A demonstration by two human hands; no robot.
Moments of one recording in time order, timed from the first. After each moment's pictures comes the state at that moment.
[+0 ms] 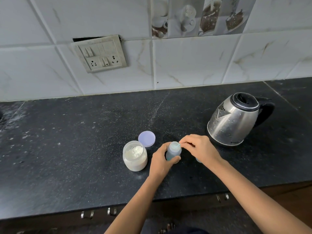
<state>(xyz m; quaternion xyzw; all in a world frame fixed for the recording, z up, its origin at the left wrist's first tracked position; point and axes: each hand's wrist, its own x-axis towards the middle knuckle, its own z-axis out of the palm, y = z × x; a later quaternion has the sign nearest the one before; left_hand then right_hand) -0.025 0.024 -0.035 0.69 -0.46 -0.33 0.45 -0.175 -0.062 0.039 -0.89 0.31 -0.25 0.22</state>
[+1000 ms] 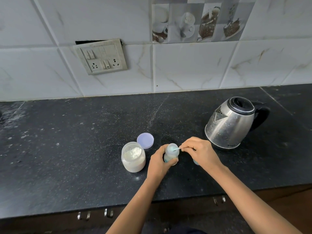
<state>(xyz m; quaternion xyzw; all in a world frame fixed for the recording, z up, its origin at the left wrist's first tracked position) -0.027 0.025 -0.039 0.69 -0.46 -0.32 0.46 -0.187 -0.056 0.041 -0.89 0.29 -0.28 0.21</state>
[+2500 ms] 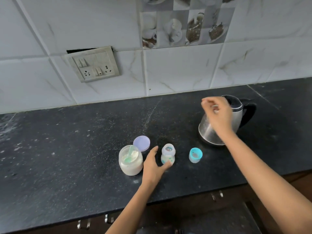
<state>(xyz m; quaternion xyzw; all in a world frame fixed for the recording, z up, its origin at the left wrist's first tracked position) -0.023 0.044 -0.032 0.73 -0.42 -0.32 0.44 -0.201 -0.124 0.104 -0.69 0.44 -0.53 0.23</state>
